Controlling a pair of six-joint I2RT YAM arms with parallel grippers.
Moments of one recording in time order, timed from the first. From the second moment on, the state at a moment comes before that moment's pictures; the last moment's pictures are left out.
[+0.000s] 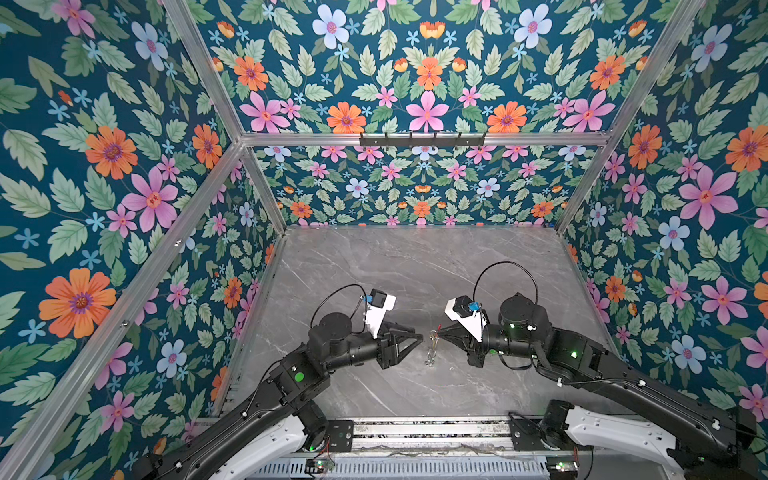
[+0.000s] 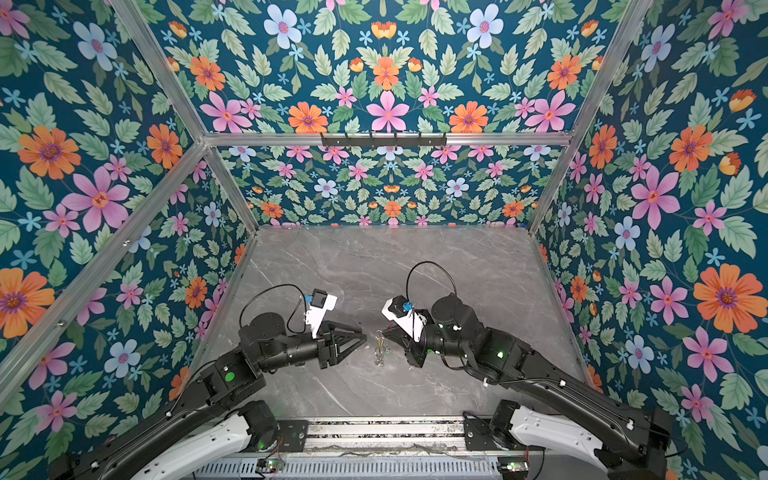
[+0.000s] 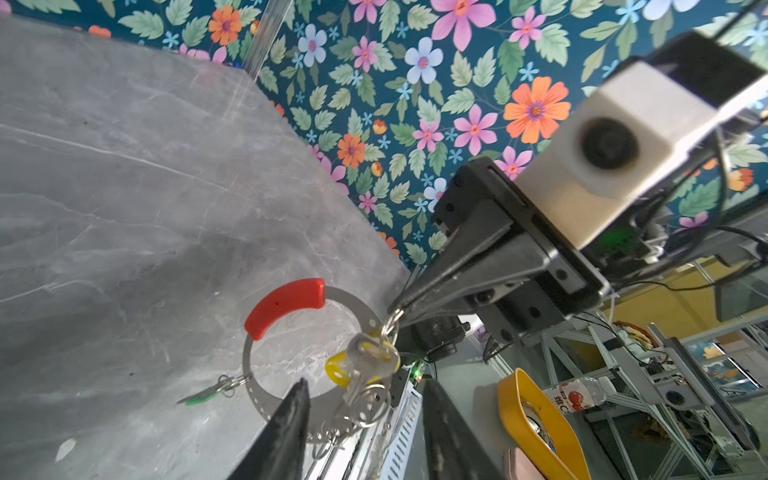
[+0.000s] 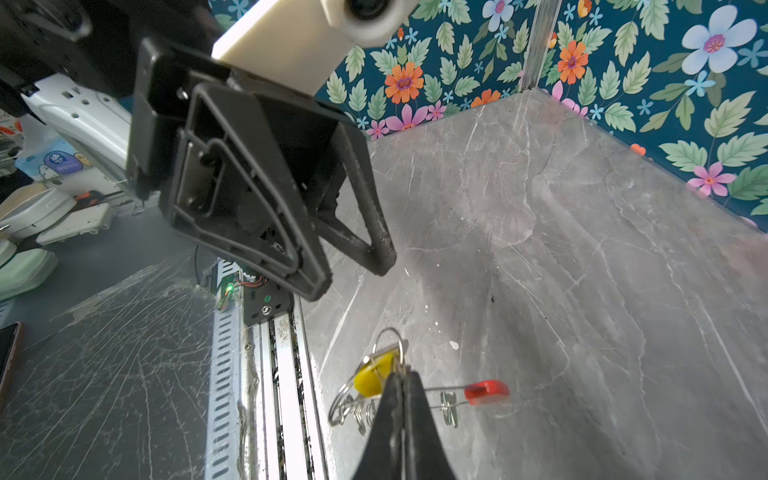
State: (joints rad) left arm -0.88 0.68 0.62 -0.09 0.41 -0.63; right arm 0.96 0.92 0.93 -0.41 -0.26 -0.01
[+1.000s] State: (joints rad) left arm -1.11 0.79 0.60 0.05 0.08 -0.46; right arm 0.96 0.93 0.92 -0.38 -0.26 0.06
